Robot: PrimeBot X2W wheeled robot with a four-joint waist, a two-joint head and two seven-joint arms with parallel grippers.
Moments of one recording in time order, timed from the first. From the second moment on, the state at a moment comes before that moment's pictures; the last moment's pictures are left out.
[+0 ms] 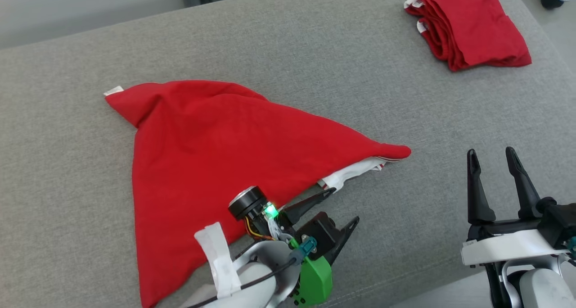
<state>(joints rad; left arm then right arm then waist) -0.43 0.11 -0.86 0.29 -0.09 -0.13 0.04 -0.02 -0.08 -0.07 0.01 0.16 0.13 -0.26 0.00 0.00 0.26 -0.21</state>
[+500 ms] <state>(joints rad) -0.57 0.07 -0.87 0.59 -0.07 -0.08 -0.07 -0.02 -0.06 -0.08 0.01 0.17 0.13 -0.26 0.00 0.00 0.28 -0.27</state>
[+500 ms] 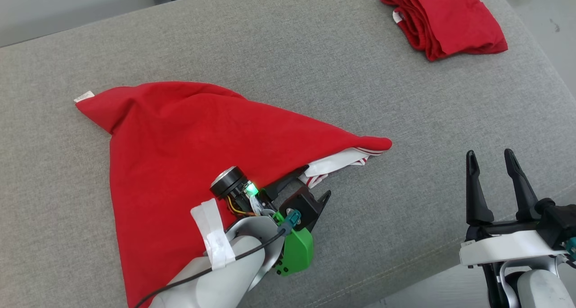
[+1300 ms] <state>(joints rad) -0.65 0.05 -0.89 0.64 -0.13 -0.05 -0.14 -0.02 -0.06 -0.08 0.02 0.17 0.13 -0.26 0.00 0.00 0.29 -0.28</state>
